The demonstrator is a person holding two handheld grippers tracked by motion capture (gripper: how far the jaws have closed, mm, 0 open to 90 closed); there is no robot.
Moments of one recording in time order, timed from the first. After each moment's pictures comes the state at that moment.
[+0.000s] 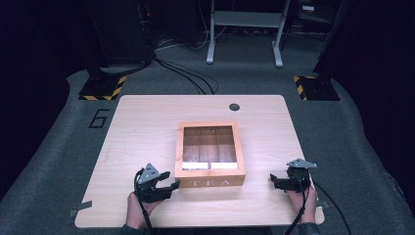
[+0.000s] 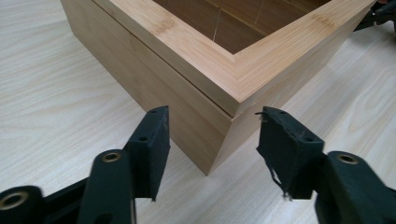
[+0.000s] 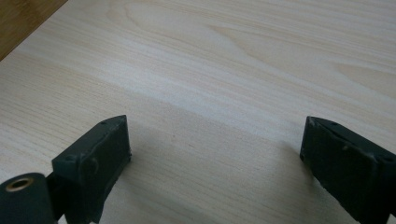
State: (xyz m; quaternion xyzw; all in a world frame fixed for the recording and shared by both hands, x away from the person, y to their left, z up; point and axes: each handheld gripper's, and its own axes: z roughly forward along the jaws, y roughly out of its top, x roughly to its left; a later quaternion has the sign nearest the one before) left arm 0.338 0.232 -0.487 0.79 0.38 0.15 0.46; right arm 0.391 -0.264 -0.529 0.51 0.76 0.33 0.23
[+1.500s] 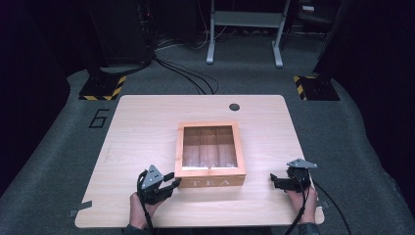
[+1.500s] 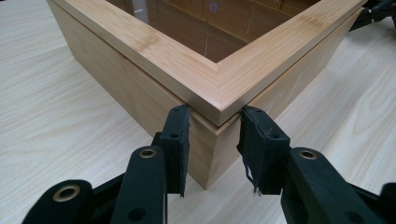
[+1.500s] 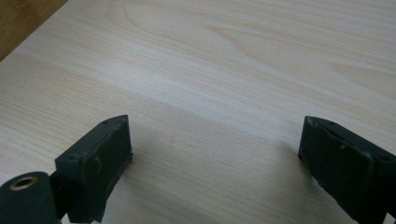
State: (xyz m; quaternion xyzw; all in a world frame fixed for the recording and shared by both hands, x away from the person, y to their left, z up) left arm 0.333 0.223 -0.487 0.79 0.35 0.19 0.46; right arm 0.390 -0.264 -0.529 0.51 0.76 0.33 0.23
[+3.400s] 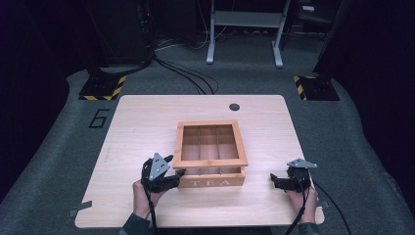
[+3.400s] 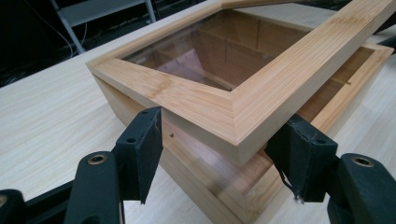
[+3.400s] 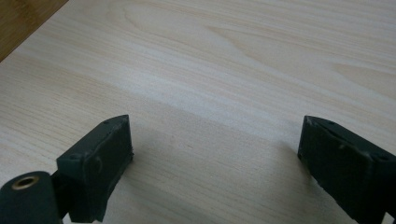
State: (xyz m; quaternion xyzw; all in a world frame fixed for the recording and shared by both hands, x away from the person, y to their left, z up) left arm 0.350 0.204 -0.449 0.78 0.33 0.27 0.46; right arm 0.391 -0.265 -0.529 0.51 0.76 0.33 0.23
